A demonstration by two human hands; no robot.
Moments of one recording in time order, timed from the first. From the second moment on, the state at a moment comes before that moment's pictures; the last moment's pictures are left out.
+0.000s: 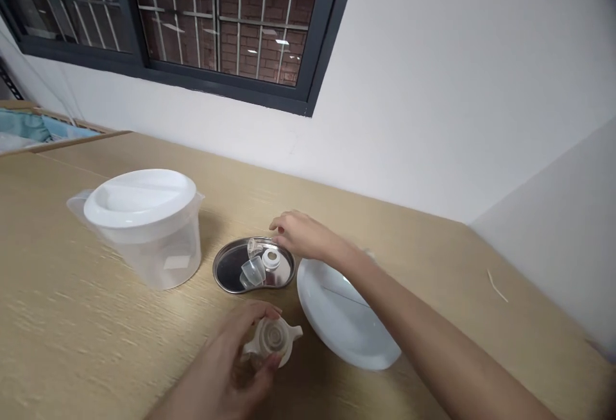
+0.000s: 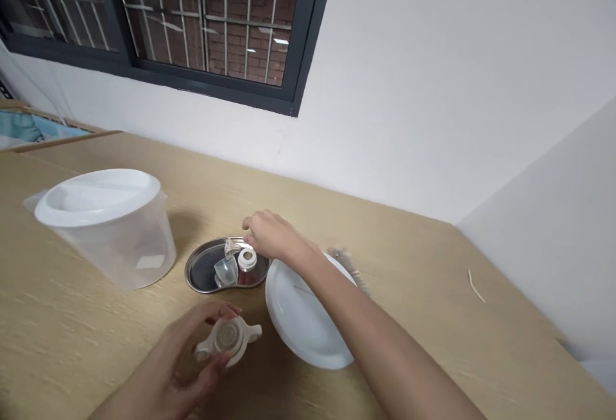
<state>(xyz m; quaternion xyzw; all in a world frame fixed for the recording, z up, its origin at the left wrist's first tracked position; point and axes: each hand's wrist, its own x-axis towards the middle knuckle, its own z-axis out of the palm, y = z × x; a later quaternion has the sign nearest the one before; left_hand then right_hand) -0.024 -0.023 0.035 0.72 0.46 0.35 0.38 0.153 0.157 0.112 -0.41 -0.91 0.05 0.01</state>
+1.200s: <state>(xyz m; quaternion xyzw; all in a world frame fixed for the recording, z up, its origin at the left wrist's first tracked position) -0.060 0.056 0.088 0.72 0.49 0.49 0.09 0.145 0.130 0.121 -0.32 -0.78 0.50 0.20</state>
